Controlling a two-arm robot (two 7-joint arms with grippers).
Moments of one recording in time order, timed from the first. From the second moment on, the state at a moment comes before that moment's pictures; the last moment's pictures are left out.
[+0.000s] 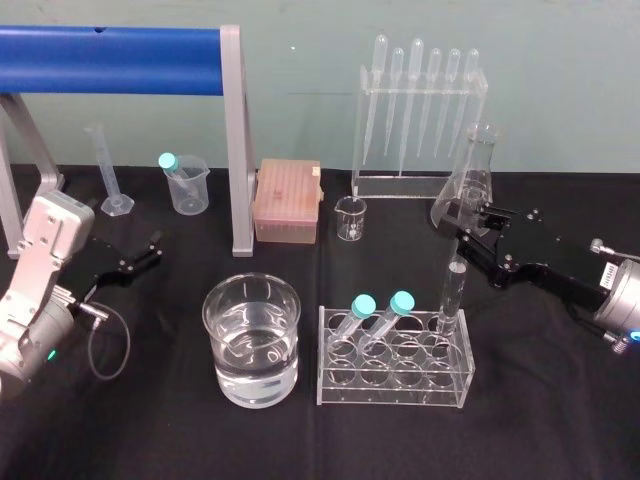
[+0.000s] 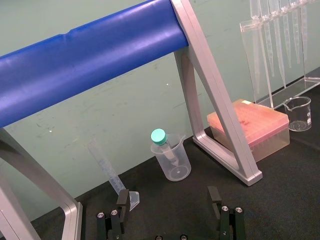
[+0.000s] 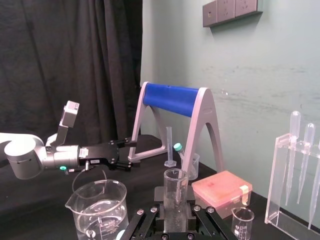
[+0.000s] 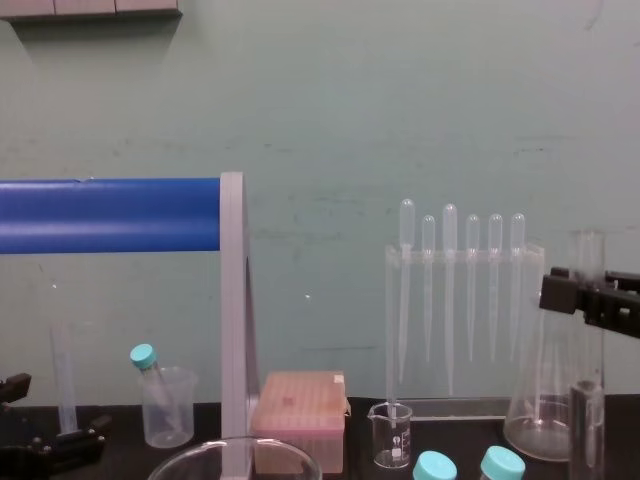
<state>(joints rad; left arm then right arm) -0.20 0.60 0.45 -1.41 -0.25 -0.12 0.03 0.22 0.68 -0.36 -1.55 0.74 -0.11 0.75</state>
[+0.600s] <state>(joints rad) -0.20 0.60 0.45 -1.41 -0.25 -0.12 0.03 0.26 0.65 -0.41 -1.46 0.71 -0.10 0.77</state>
